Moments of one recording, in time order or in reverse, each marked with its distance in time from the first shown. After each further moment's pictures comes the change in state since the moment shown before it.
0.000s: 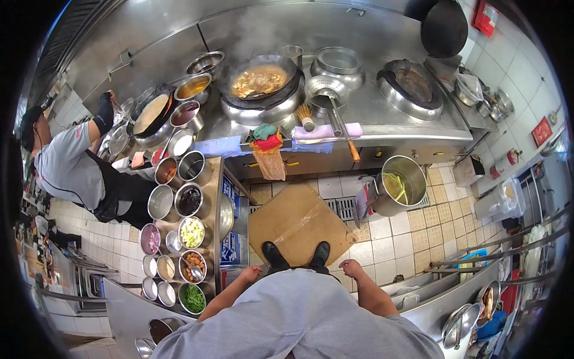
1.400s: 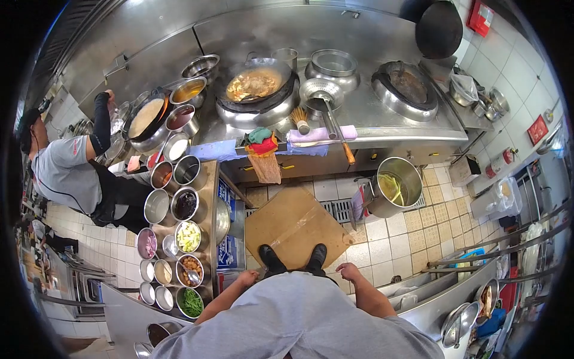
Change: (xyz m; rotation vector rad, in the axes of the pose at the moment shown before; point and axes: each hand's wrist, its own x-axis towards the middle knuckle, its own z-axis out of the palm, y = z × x) left_hand 0.006 -0.006 0.005 -0.024 0.022 0.042; right_hand -0.017 -0.013 -0.004 0.025 -0.003 0.079
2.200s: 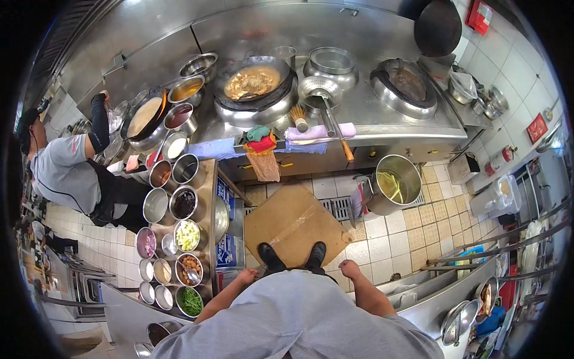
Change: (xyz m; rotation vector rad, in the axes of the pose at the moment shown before) left_hand 0.008 -0.008 0.006 0.042 -0.046 0.095; right_hand 0.023 0.025 0.005 -0.190 0.185 -0.110
